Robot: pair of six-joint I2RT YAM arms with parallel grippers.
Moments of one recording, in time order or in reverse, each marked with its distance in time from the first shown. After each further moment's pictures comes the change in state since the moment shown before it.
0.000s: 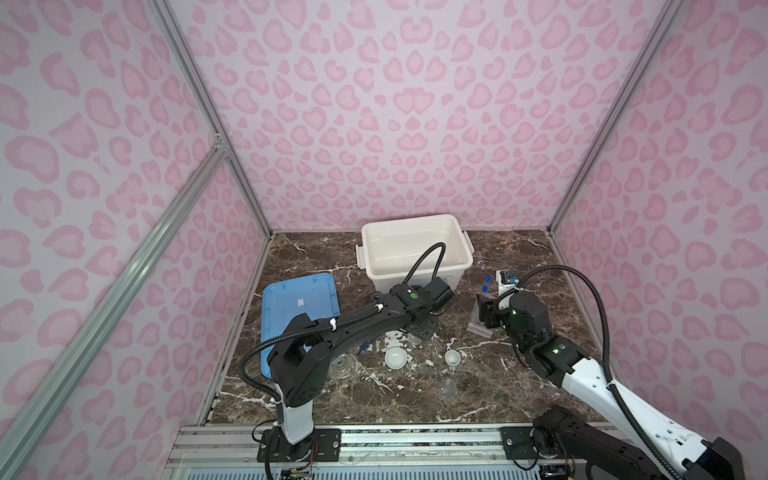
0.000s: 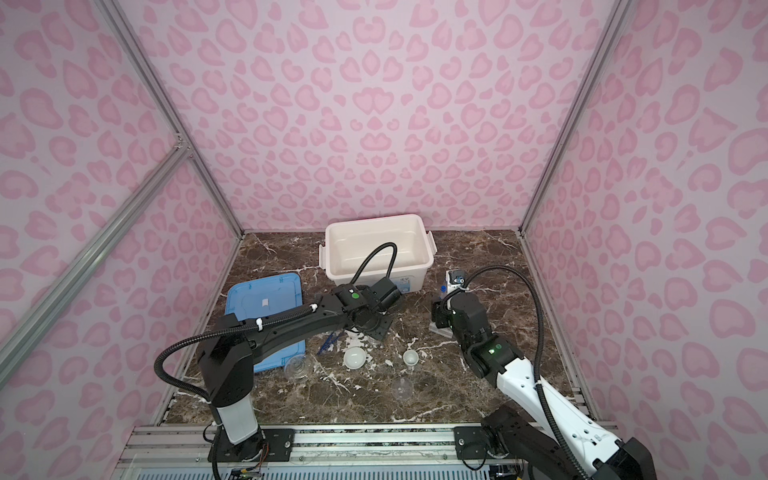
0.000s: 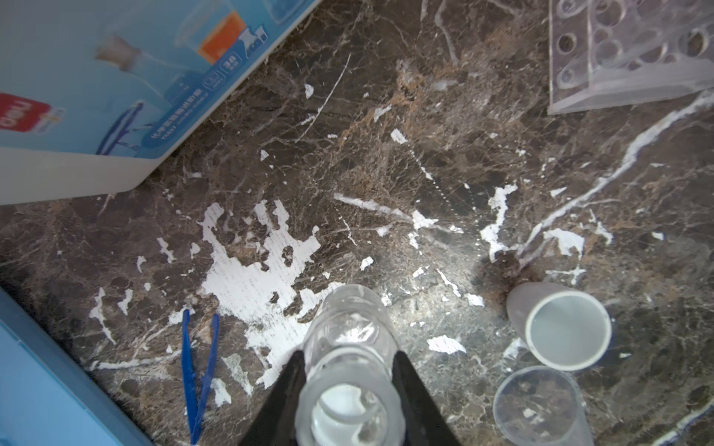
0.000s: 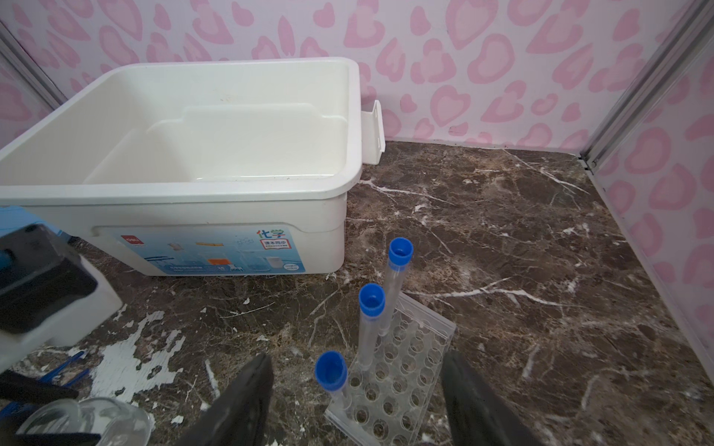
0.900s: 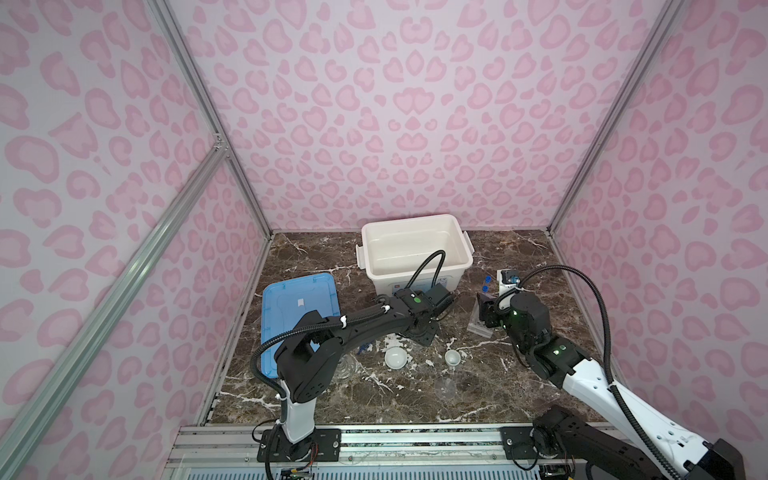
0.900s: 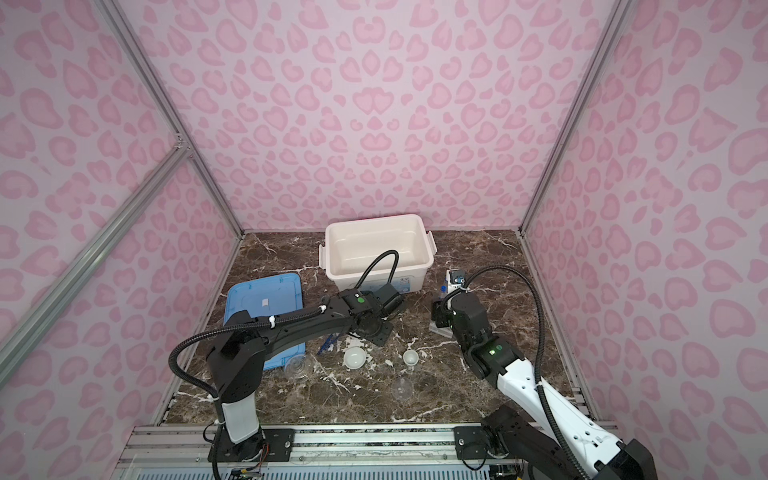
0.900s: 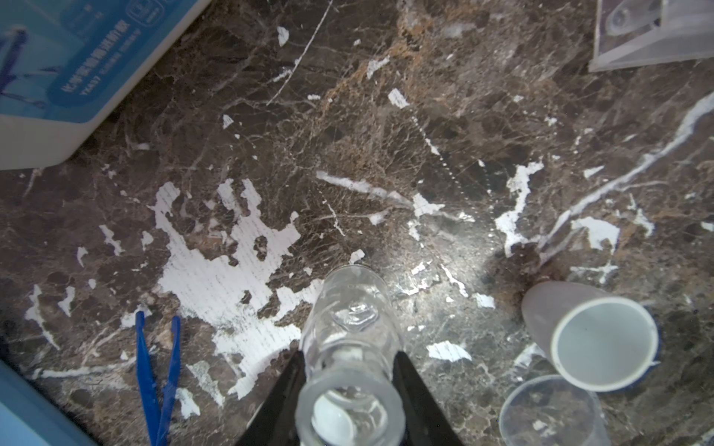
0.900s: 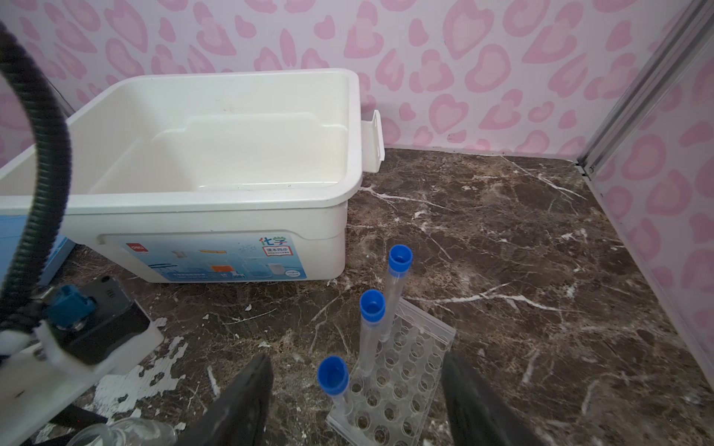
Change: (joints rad) left arm -0.001 0.054 -0.050 0.031 0.044 -0.026; right arm 0.005 -0.012 -0.004 0.014 0.011 0.000
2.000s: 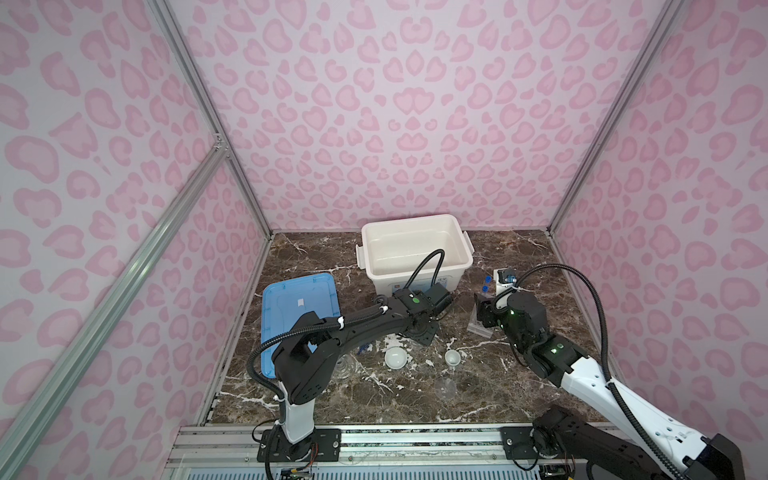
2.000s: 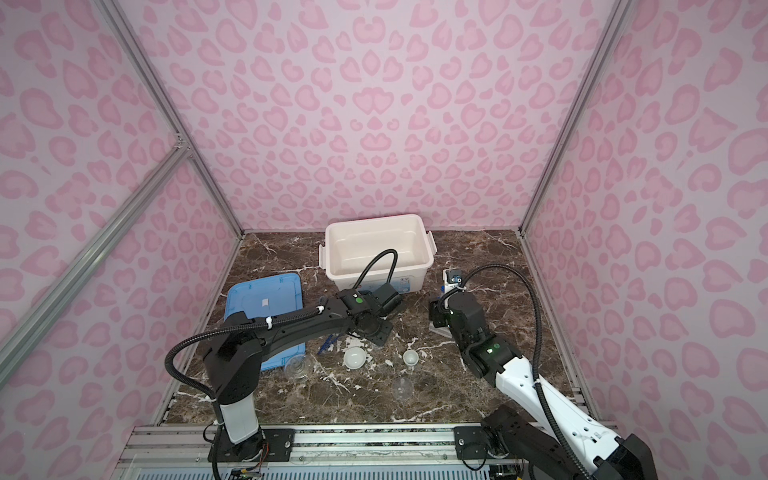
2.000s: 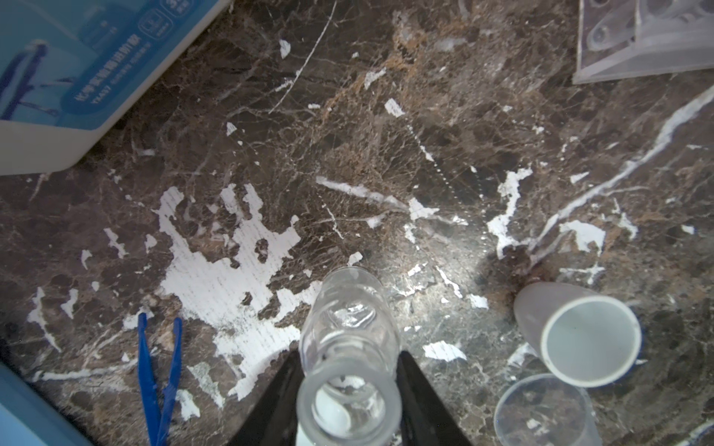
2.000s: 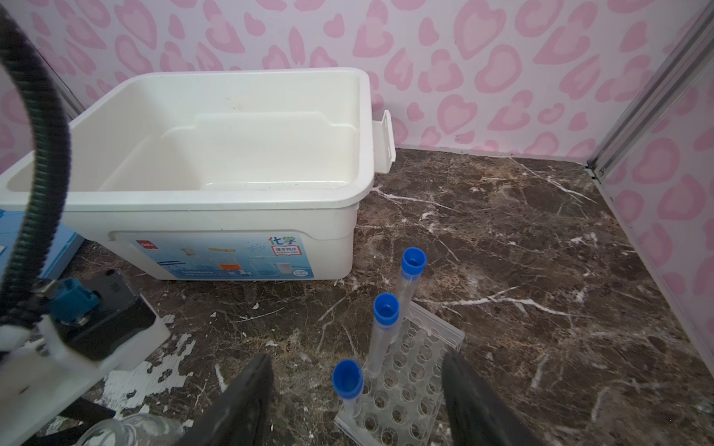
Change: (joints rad) left arm -0.001 -0.015 -0.009 0.017 0.002 0.000; right arm 0.021 0.020 0.013 0.003 0.003 0.000
